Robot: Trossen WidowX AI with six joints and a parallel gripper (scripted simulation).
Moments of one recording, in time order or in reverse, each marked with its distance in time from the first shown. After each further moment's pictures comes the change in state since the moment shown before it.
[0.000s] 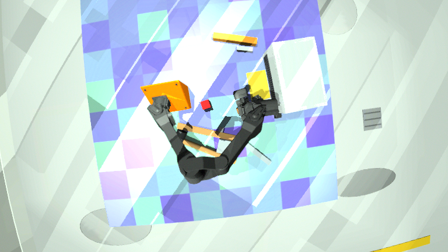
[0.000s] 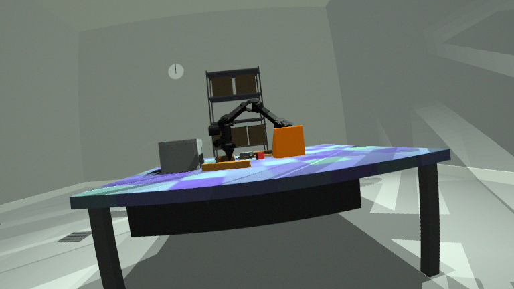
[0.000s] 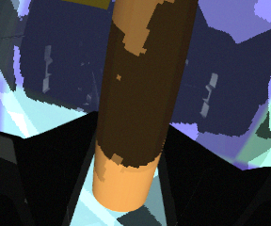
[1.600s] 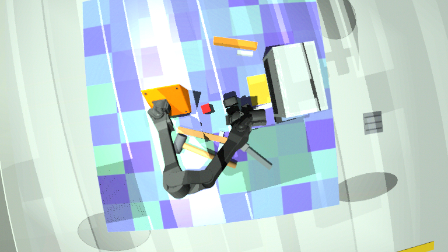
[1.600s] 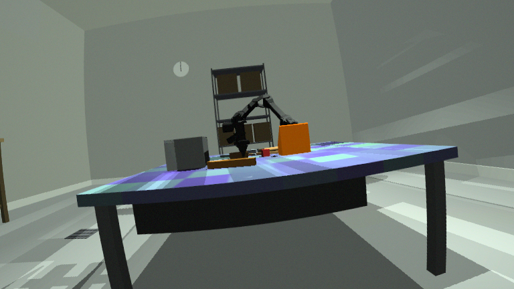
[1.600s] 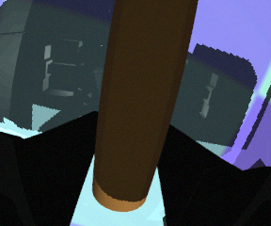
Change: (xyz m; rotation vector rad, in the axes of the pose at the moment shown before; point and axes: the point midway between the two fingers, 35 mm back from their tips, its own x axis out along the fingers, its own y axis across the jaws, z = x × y) arm 0.000 -0.004 -0.051 -0.002 0.002 0.000
